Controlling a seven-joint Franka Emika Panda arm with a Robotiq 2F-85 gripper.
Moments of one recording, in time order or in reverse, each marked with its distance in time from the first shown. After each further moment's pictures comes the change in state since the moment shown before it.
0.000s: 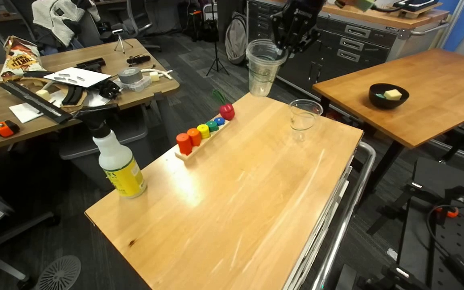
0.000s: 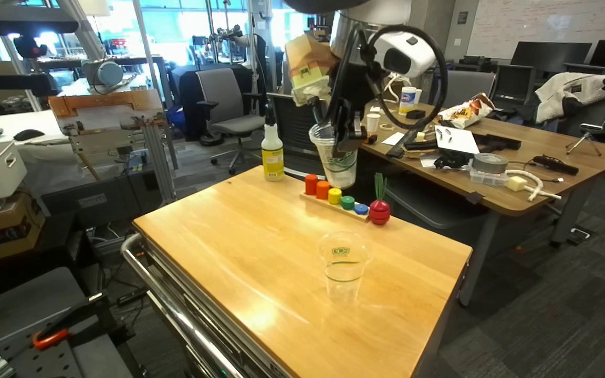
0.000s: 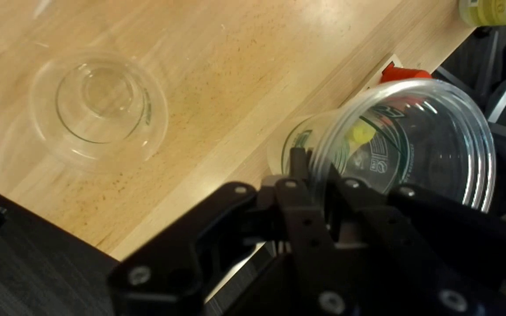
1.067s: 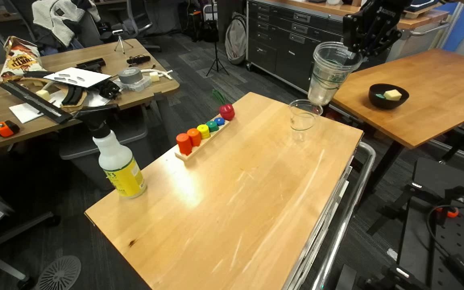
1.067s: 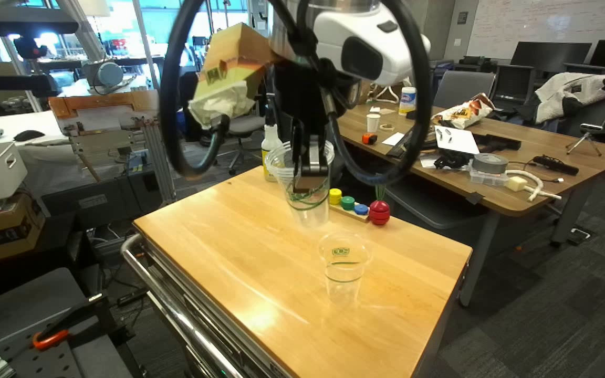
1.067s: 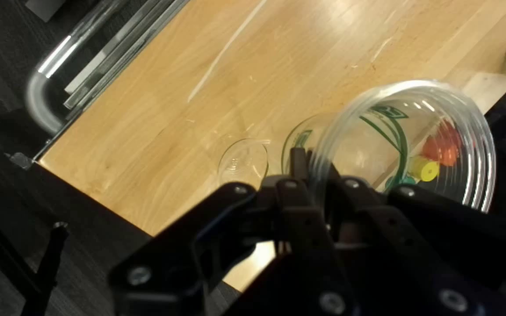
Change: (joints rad) arm -0.044 -0.350 -0.114 -0.378 -0.098 -0.016 -0.062
